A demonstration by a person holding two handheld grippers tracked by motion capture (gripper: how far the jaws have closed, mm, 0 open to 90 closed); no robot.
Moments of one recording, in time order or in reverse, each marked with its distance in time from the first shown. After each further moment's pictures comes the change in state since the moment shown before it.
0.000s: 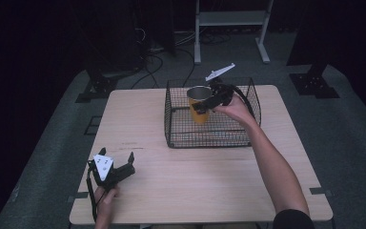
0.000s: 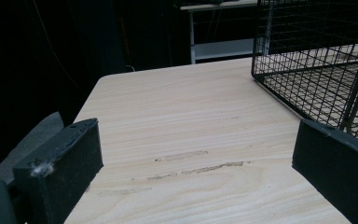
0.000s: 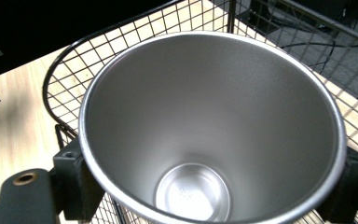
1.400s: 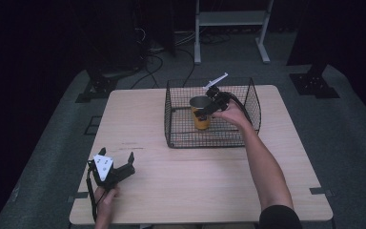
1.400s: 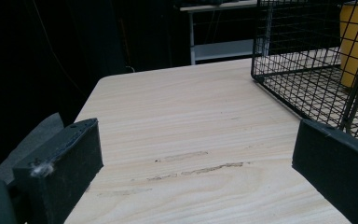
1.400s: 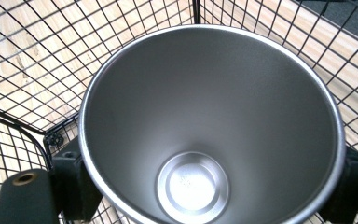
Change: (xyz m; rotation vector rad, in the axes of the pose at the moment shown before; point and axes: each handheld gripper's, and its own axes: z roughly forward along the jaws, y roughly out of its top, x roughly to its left) left arm 0.000 0.000 0.000 -0.004 -0.001 0.003; right arm -0.030 -0.031 0.044 0.128 -0.057 0.048
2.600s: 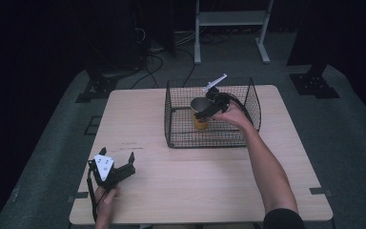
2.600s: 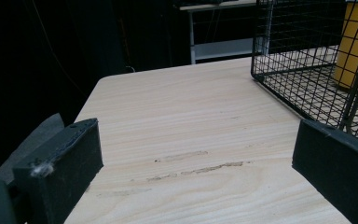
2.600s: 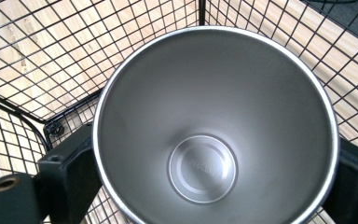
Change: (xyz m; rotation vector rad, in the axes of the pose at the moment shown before) left arm -0.001 0.000 0.001 0.004 0.001 0.010; right arm 0.009 -0.001 -0.005 0.016 -0.022 -0.041
